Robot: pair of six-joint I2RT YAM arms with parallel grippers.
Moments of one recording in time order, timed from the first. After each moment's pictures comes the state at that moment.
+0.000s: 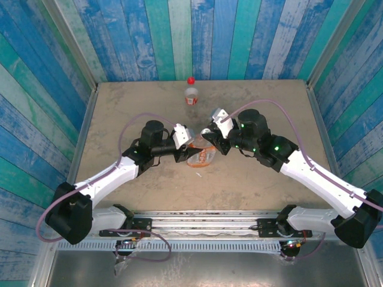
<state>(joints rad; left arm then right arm) -0.56 1.23 0.70 0.14 0.64 0.32 0.77 1.18 1.08 -0.34 -0.20 -0.13</state>
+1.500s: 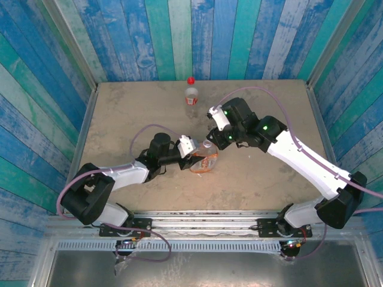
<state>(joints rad) -0.60 1.43 0.52 0.53 0.55 0.31 0.76 1.41 1.40 -0.83 -0.09 0.12</state>
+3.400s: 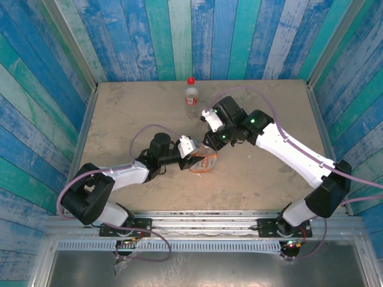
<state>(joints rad) -0.60 1.43 0.52 0.53 0.55 0.32 0.76 1.53 1.48 -0.93 -0.16 0.10</state>
